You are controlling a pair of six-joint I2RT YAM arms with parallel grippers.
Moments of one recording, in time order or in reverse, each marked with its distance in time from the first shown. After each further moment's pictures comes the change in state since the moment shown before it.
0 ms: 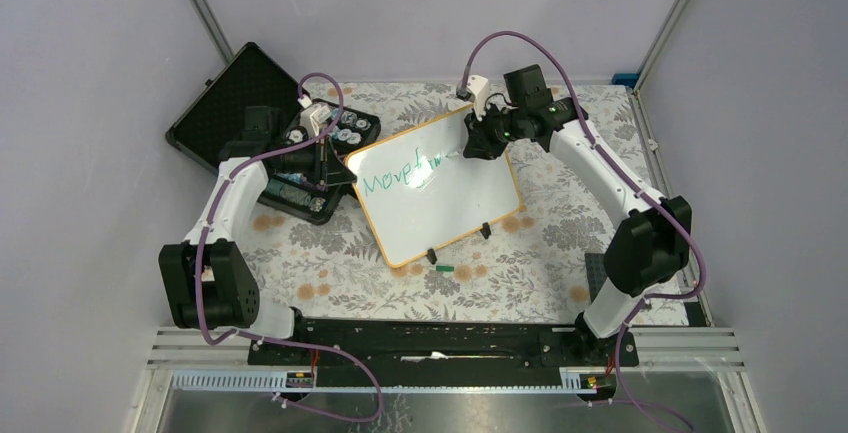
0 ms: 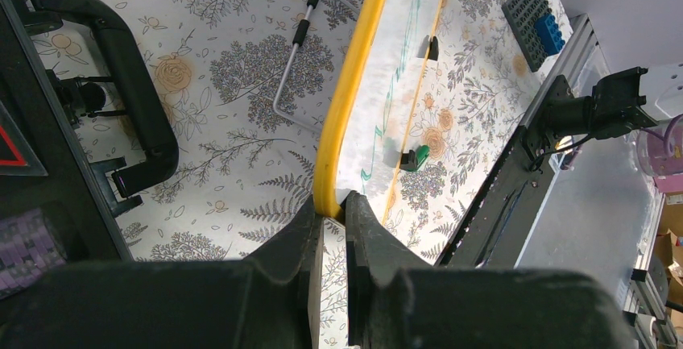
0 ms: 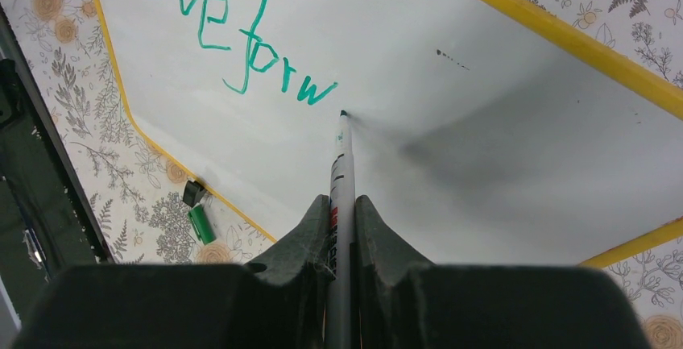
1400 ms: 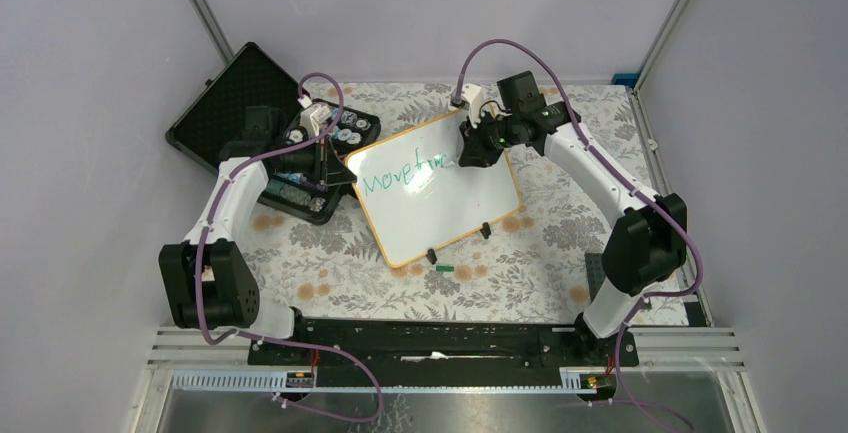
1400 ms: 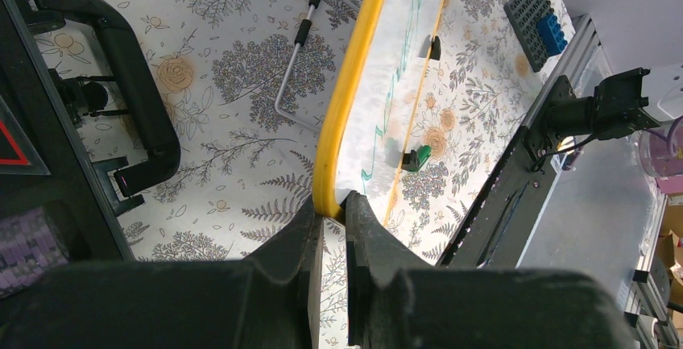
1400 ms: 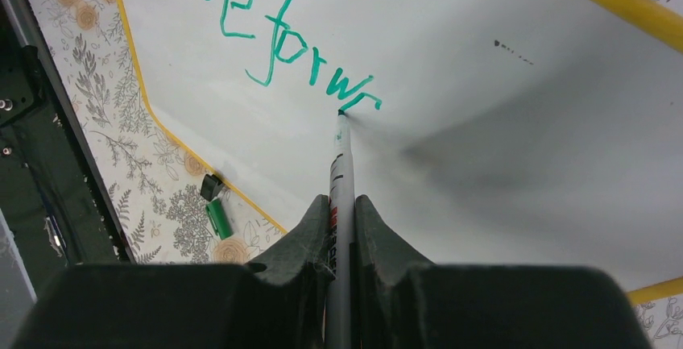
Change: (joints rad) left arm 0.000 0.000 0.000 0.001 -0.005 0.000; right arm 0.026 0.013 -0.025 0.003 -0.019 0.010
